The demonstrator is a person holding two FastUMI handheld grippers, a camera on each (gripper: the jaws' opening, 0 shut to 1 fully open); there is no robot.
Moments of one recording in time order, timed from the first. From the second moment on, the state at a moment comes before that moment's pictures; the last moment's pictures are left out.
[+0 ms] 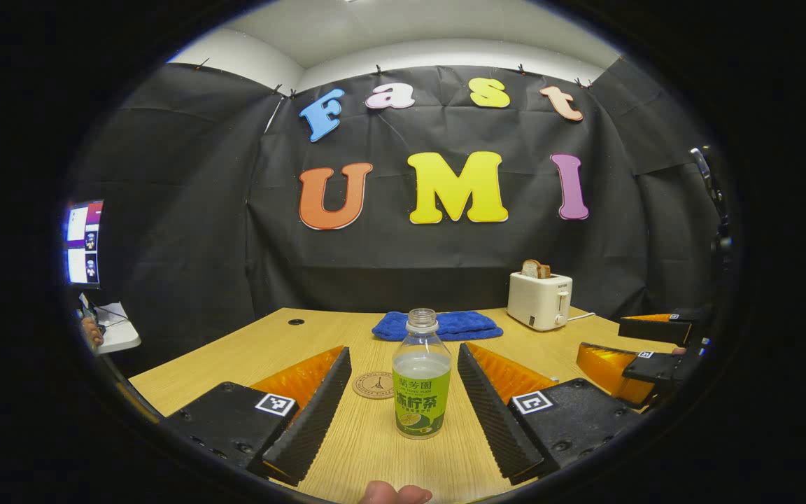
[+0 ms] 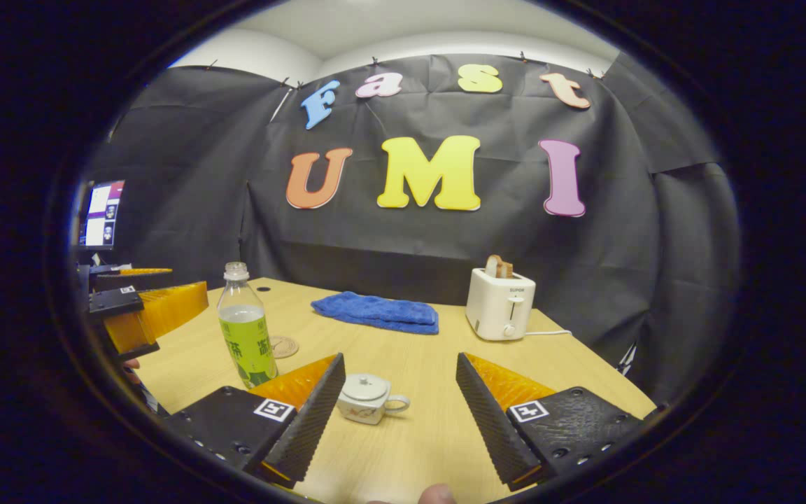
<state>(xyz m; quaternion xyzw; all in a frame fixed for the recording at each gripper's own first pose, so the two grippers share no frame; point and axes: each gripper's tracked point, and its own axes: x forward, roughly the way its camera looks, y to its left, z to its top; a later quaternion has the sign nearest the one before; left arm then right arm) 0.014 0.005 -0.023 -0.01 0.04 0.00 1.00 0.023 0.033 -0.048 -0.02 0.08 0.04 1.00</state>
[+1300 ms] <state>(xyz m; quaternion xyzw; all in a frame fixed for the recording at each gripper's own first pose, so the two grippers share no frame) 0.013 0.017 -0.050 -0.03 0.06 0.00 1.00 0.089 0.085 -0.110 -0.03 0.18 0.09 0.98</state>
